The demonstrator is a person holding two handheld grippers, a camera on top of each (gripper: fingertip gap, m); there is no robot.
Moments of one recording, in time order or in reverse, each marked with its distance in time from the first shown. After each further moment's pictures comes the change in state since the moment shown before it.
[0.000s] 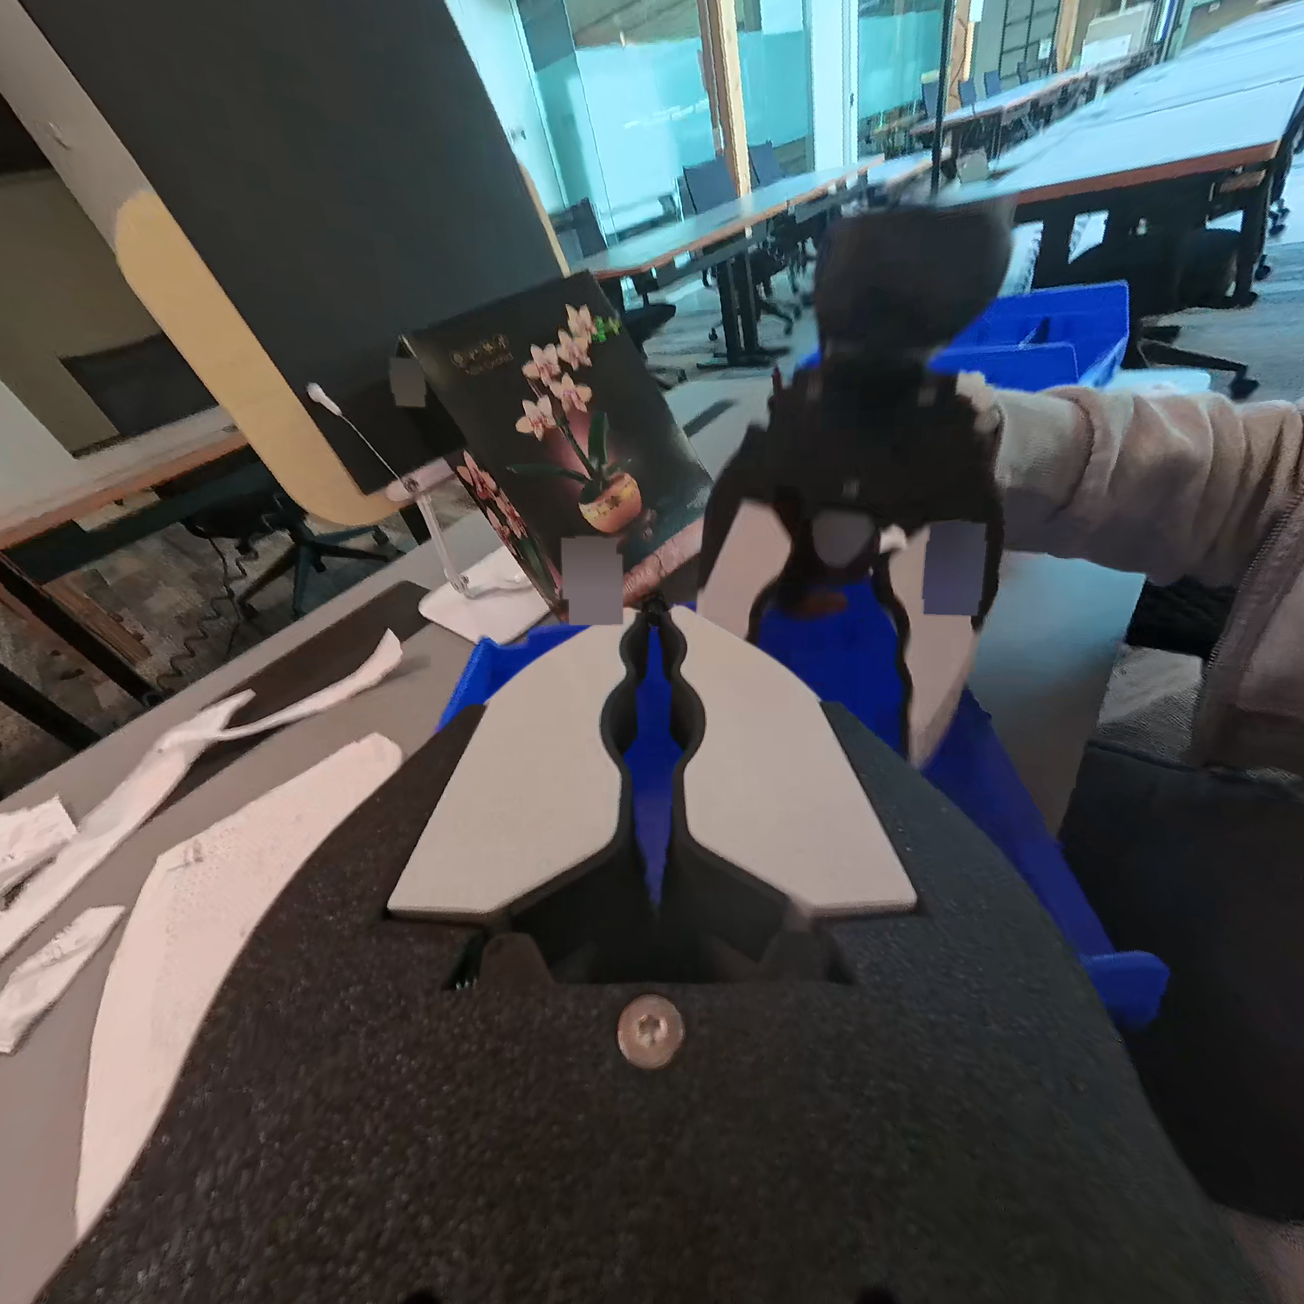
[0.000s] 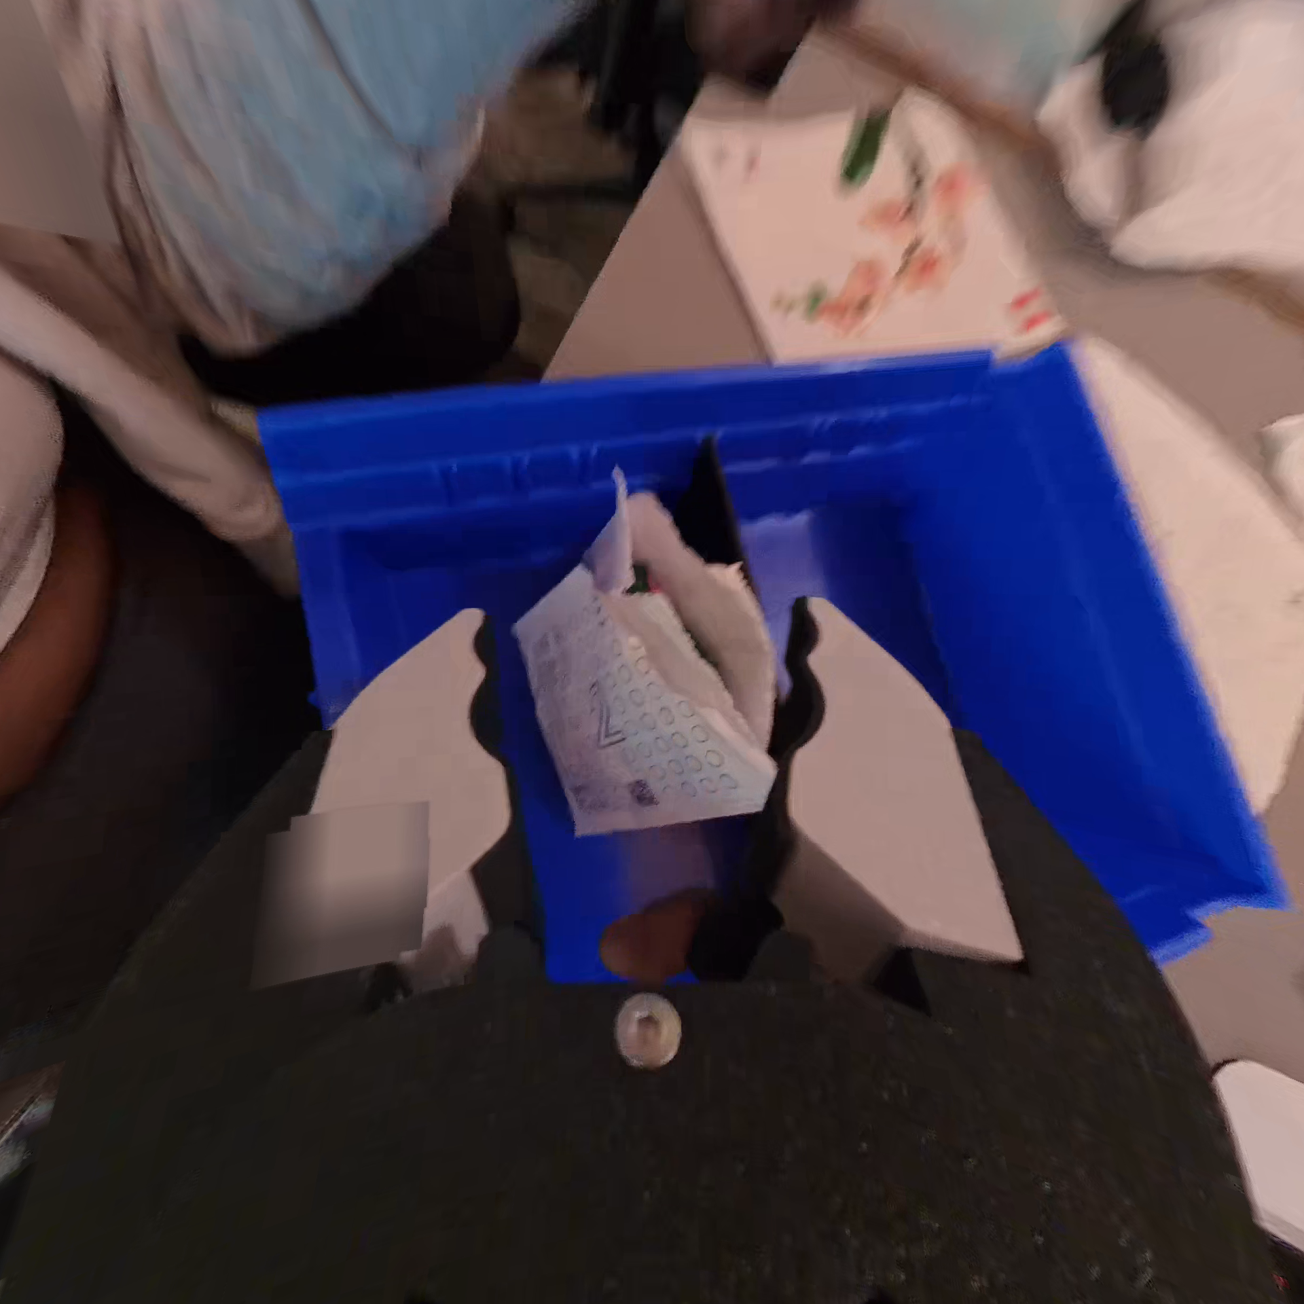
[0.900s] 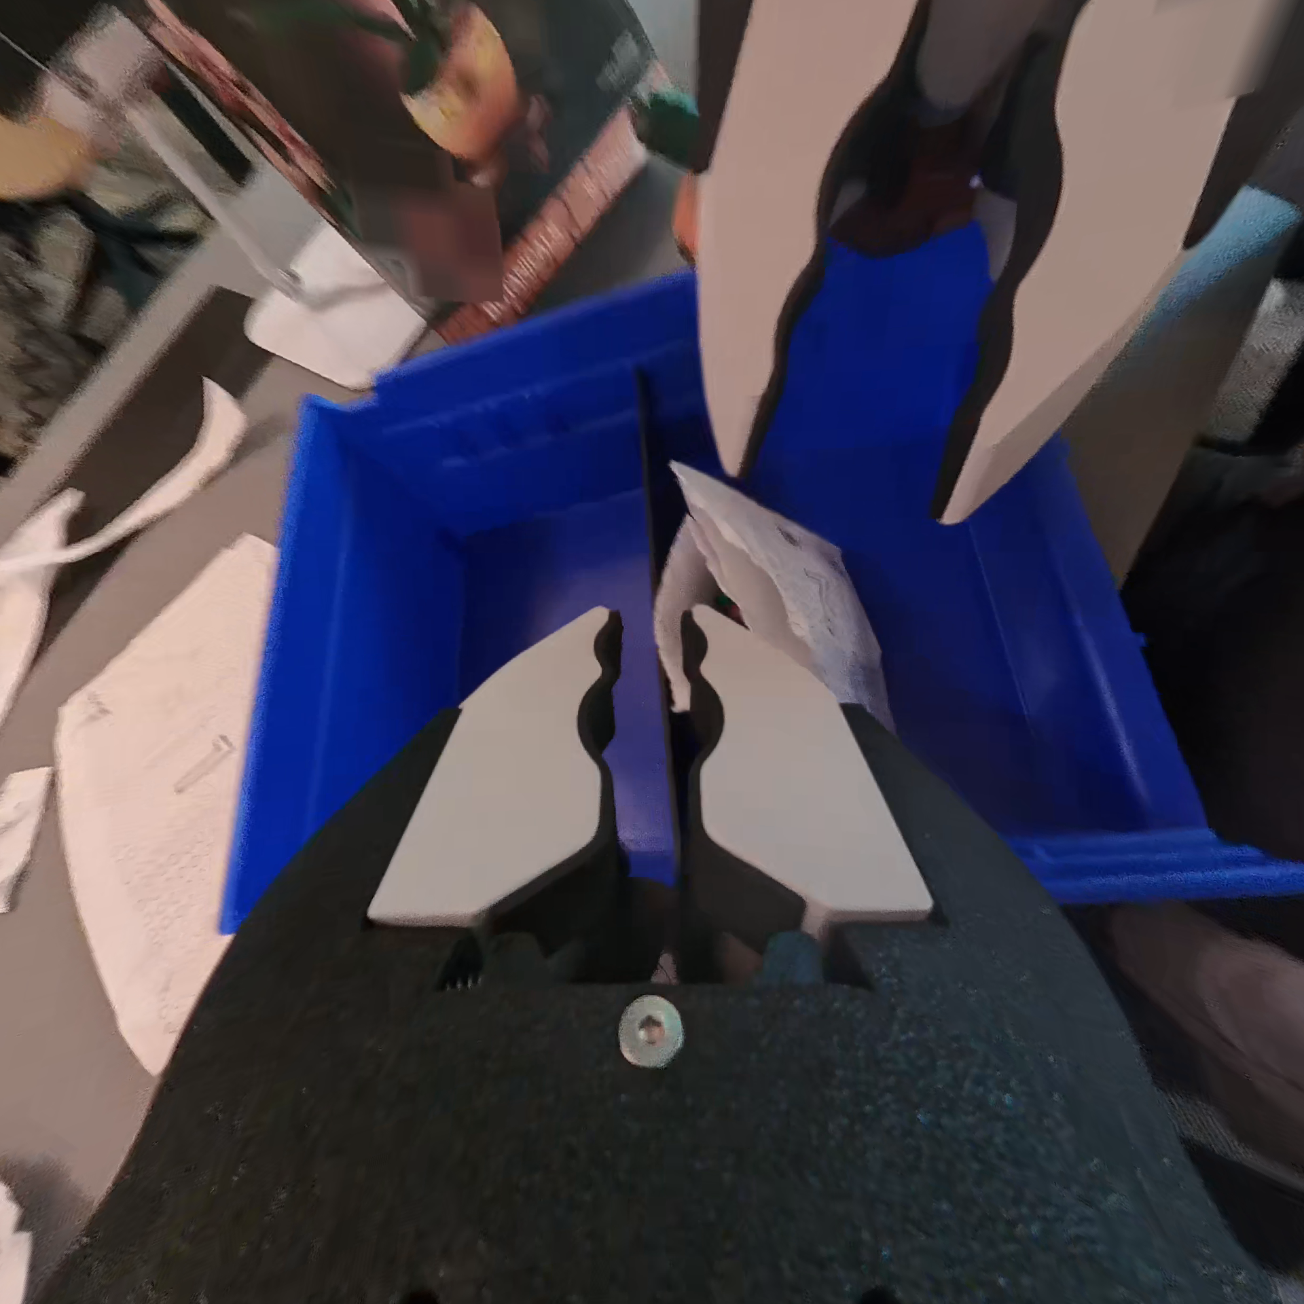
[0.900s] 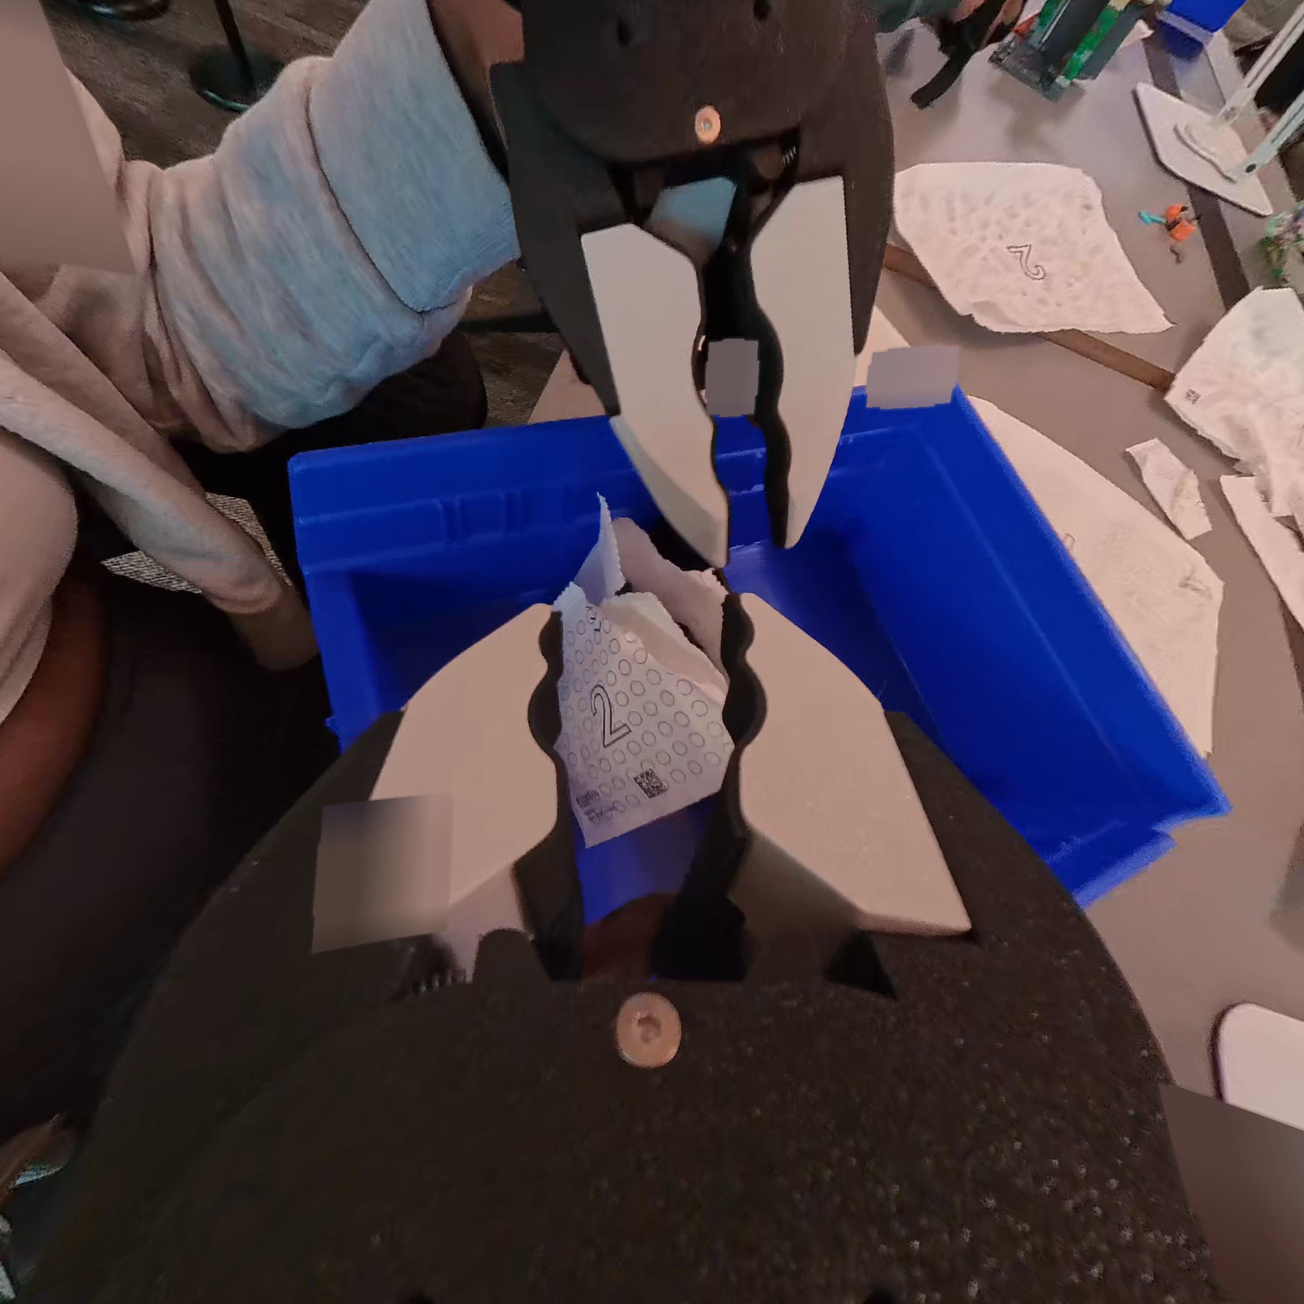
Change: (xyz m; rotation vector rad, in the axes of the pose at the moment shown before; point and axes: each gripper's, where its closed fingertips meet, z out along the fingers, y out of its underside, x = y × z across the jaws) left arm 0.025 0.102 0.038 -0.552 0.121 0.075; right arm -0.002 -0.002 -0.024 0.147 0.109 0.049
